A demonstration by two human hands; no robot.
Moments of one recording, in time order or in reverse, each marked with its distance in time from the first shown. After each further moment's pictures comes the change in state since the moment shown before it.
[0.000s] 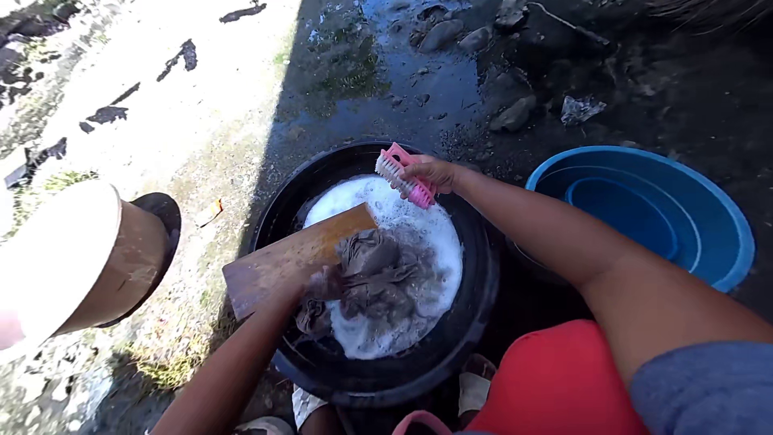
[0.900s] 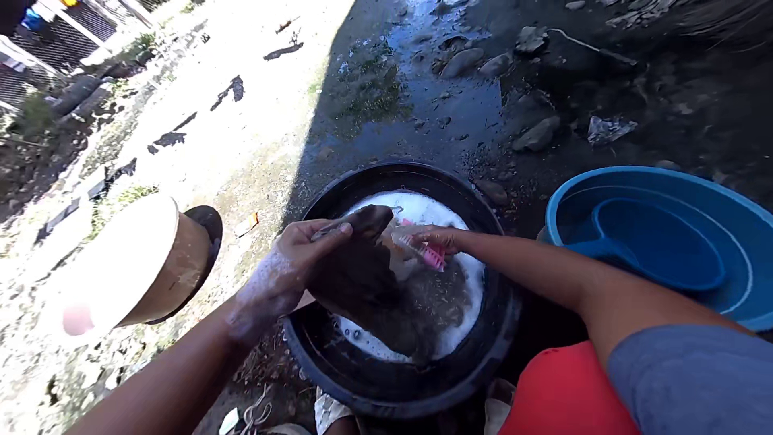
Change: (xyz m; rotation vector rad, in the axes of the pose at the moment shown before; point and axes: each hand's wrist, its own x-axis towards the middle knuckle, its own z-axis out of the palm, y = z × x) left_hand -0.152 0.134 -0.071 -0.855 0.762 0.168; right_hand 0.009 0.093 0.042 -0.058 -0.155 0.237
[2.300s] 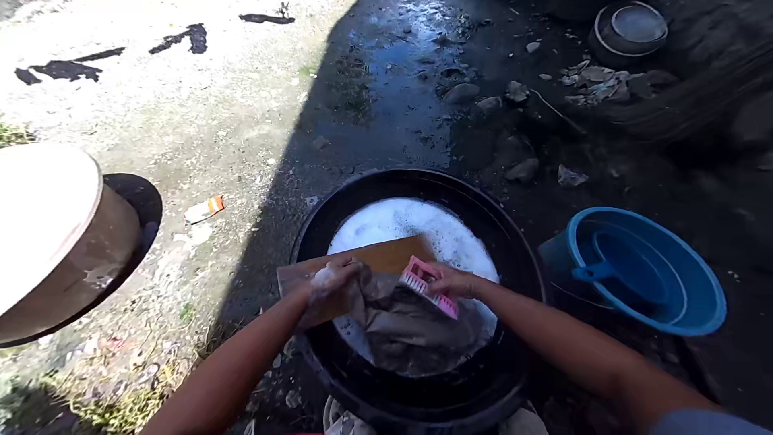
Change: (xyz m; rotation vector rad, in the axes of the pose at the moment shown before) left_hand 0.094 -0.249 -0.092 0.071 -0.445 -0.167; right_hand -0.001 0.005 0.105 -0.281 0.195 0.009
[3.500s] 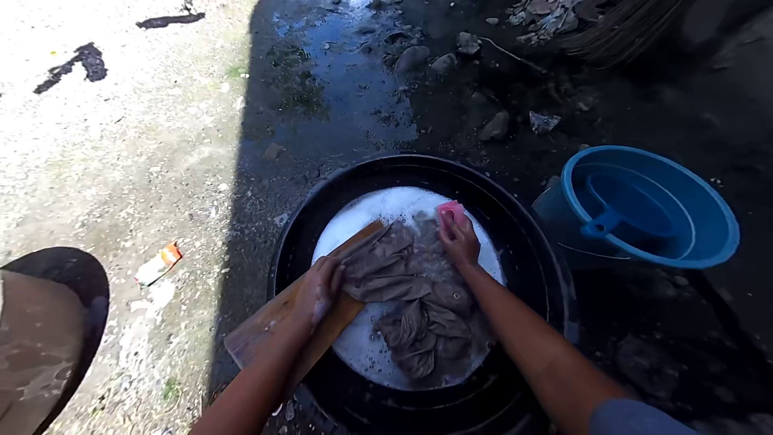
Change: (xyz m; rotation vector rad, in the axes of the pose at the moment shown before) left_hand 0.055 -0.044 -0.007 0.636 0.432 0.628; right_hand 0.065 0.086 -0.021 -0.439 1.355 -0.077
